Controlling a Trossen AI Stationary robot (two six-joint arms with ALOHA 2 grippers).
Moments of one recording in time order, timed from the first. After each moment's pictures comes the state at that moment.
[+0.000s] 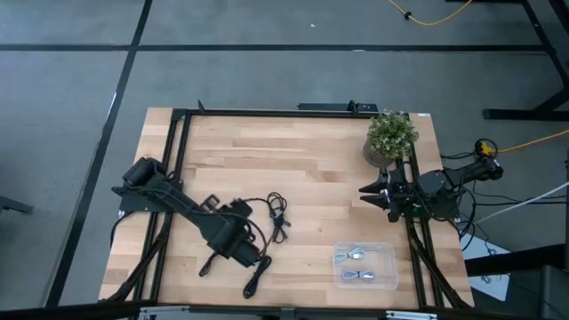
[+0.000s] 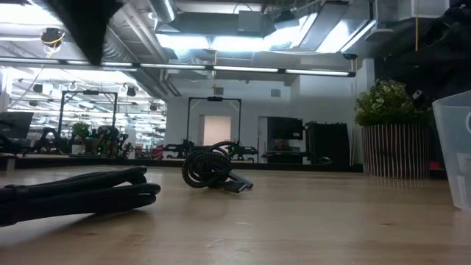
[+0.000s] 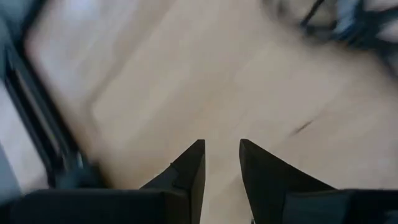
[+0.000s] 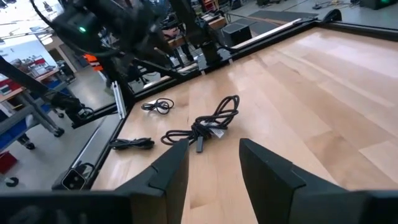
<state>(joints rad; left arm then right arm) -0.56 1.86 1.59 -1.57 -0.44 -1.46 0.38 0.01 0.09 -0.21 0.34 0.47</state>
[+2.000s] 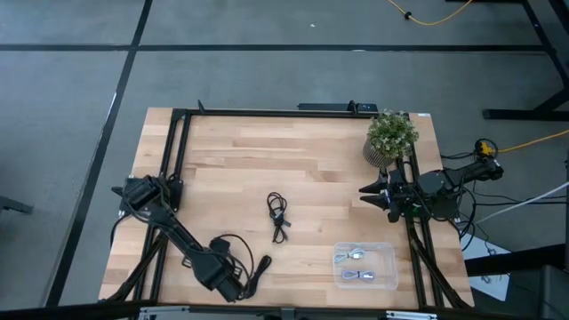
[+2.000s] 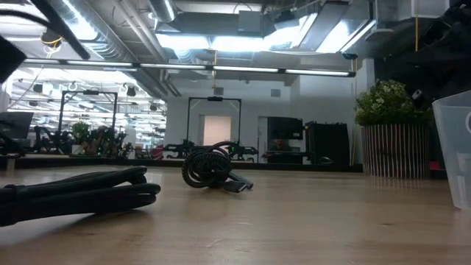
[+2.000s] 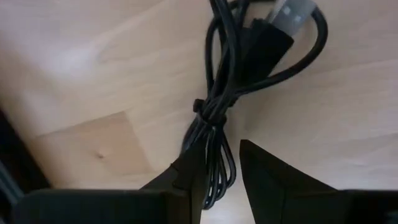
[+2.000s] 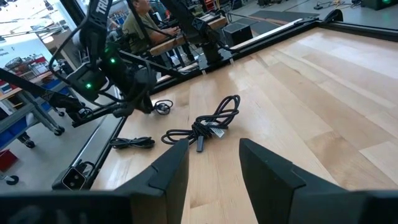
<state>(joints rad) -0.78 1.99 1.33 -1.07 0.11 -2.06 0.38 0.01 0.09 -0.21 0.34 0.46</state>
